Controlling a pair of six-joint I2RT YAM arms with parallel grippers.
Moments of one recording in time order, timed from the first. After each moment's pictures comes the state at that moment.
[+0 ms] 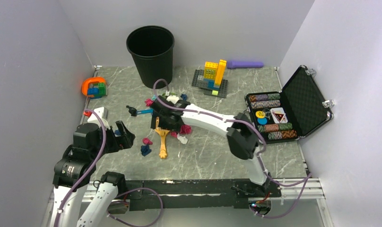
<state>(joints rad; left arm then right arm) -0.19 0.50 0.99 -1.08 0.02 -0.41 1.02 2.14 1.80 -0.74 0.17 1.05</state>
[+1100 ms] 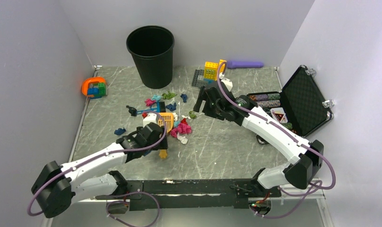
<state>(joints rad) -0.81 1.01 0.58 -0.44 -0.37 -0.70 0.76 1.39 1.35 -0.76 0.28 0.92</state>
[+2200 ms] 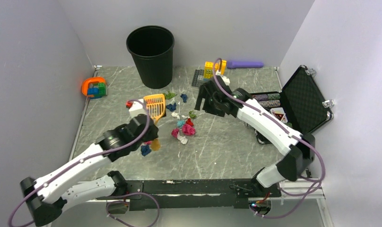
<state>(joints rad) -0.86 0.95 0.86 -0.65 -0.49 -0.84 0.70 1.44 1.39 -0.84 0.21 0.84</state>
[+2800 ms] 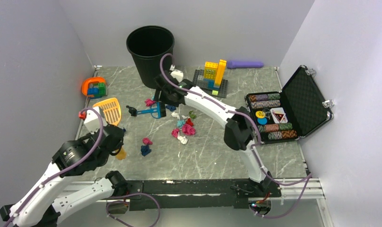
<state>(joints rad) -0.82 0.67 1.10 -1.35 -0.75 -1.04 0.85 2.18 2.10 -0.78 0.25 0.95</state>
